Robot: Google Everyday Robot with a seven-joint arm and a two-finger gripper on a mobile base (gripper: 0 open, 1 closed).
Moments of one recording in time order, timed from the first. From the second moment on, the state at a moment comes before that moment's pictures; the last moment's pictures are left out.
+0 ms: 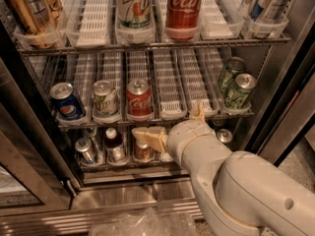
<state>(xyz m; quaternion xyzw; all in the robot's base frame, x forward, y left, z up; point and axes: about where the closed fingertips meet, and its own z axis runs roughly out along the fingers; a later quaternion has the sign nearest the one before) 0.491 -0.036 0.848 -0.21 0.77 0.06 0.59</state>
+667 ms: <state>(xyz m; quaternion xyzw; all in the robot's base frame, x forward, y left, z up) 0.495 -0.019 0.842 -0.23 0.77 0.10 0.58</state>
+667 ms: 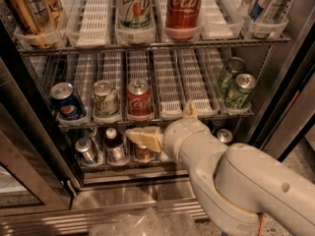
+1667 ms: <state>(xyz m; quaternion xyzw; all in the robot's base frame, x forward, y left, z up) 0.520 0.006 0.848 -0.24 0.77 0.09 0.59</state>
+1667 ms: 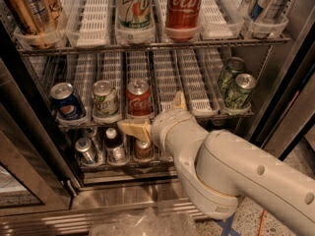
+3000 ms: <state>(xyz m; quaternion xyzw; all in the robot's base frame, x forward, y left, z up) 0.533 0.028 0.843 -0.25 0.77 0.10 0.58</state>
